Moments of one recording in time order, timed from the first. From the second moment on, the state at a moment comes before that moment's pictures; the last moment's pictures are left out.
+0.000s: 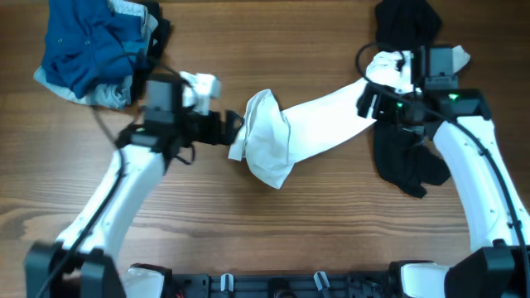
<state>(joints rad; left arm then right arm) -0.23 1.47 0.95 -0.42 0.41 -0.11 0.01 1.50 1.25 -0.88 -0.10 0.31</state>
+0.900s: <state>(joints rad) -0.78 1.64 0.95 -0.54 0.06 0.01 -0.10 1.70 1.23 -0.78 -0.08 0.31</state>
